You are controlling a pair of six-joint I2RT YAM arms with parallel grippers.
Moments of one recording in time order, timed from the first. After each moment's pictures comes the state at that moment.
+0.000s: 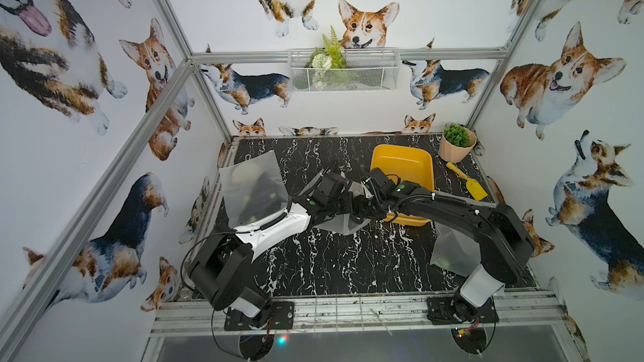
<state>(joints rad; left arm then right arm) -0.71 1.53 0.99 -0.21 0.12 -0.73 0.81 1.65 1.18 -0.55 -0.13 0.79</state>
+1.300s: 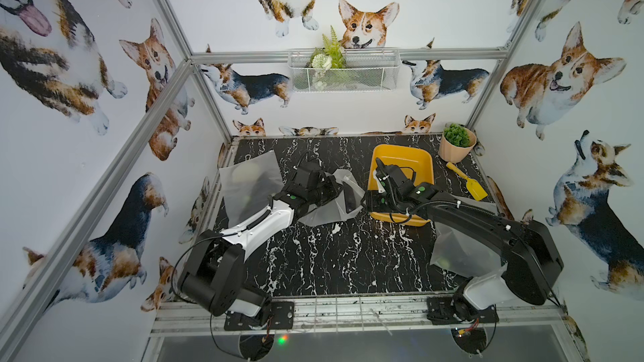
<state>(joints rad) -0.53 1.47 0.93 -0.05 0.32 -0.95 0.73 1.47 1.09 -0.54 -0.03 0.65</state>
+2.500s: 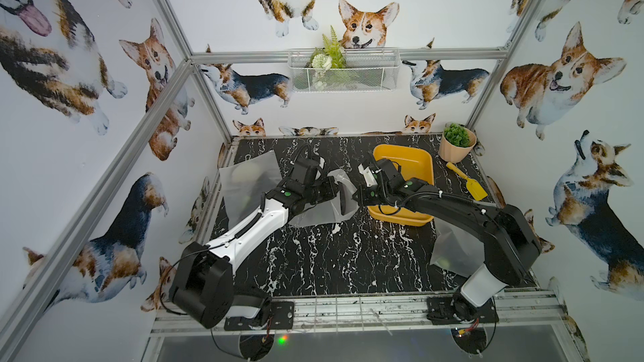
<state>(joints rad) -0.54 1.41 1.03 -0.31 0.30 -0.72 0.72 1.63 1.17 -0.35 -0.22 0.58</state>
